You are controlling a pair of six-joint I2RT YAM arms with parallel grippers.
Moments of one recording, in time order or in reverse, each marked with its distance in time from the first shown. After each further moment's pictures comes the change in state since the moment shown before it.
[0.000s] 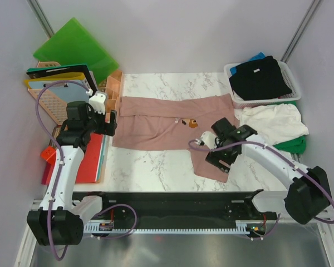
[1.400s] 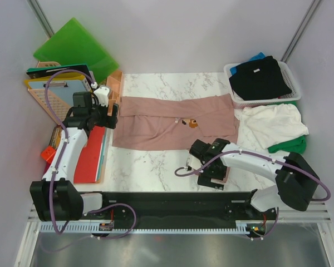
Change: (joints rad) left arm 0.000 0.238 0.094 0.049 -0.053 0.027; right arm 0.423 0.101 -0.092 0.011 0.149 0.083
